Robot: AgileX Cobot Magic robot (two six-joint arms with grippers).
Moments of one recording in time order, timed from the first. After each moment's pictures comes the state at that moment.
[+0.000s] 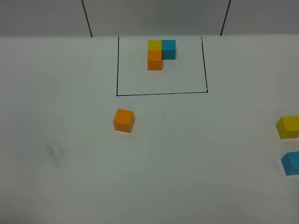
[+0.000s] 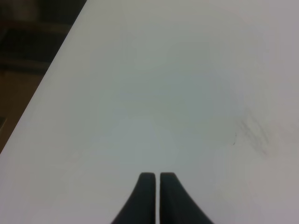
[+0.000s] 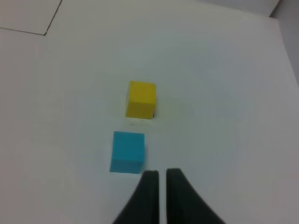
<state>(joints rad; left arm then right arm) 0.09 -0.01 -0.51 0.15 1.07 -0.10 -0.07 -0.01 -0.50 -0.01 1.07 -0.21</state>
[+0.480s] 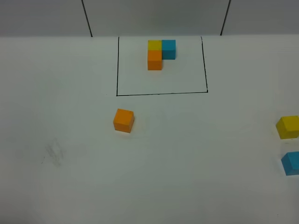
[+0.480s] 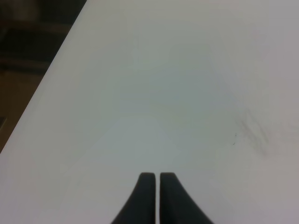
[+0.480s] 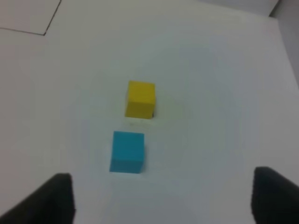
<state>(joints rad) 0.09 -0.01 -0.51 0.15 1.07 -0.10 -0.07 -0.01 -0.51 -0.01 1.08 -0.19</state>
